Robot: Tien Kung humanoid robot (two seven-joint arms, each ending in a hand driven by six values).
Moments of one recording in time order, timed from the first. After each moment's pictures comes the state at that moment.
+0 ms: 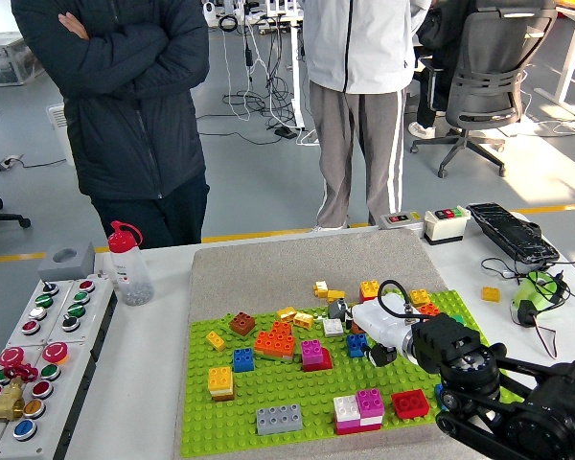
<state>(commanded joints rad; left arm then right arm) -0.05 0.03 -1.26 -0.18 0.98 0.14 0.24 0.93 -0.25 0.41 1.03 -1.93 0.10 -0.32</state>
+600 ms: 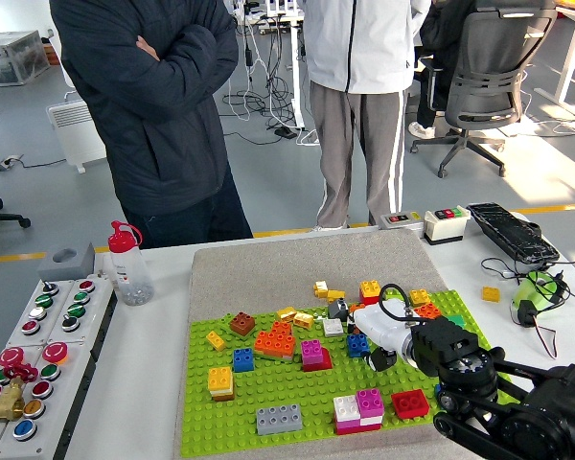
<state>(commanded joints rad) -0.06 0.03 -1.26 -0.18 0.98 0.14 0.24 0.93 -0.23 0.41 1.00 -1.92 0.10 -0.33</state>
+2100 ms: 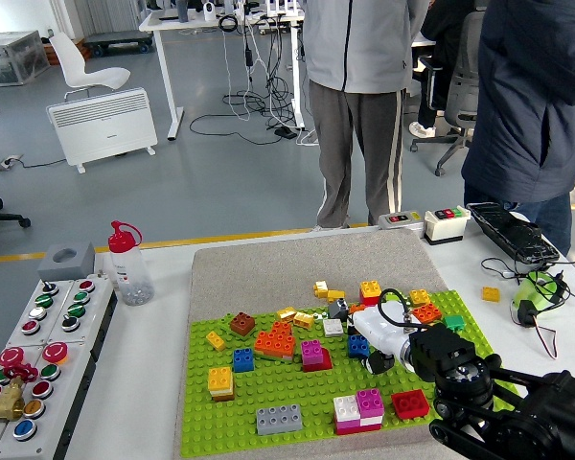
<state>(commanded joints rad) -0.05 0.03 -1.27 -0.18 0.99 0.14 0.23 0.92 -0.21 0.39 0.94 -1.93 0.02 -0.31</state>
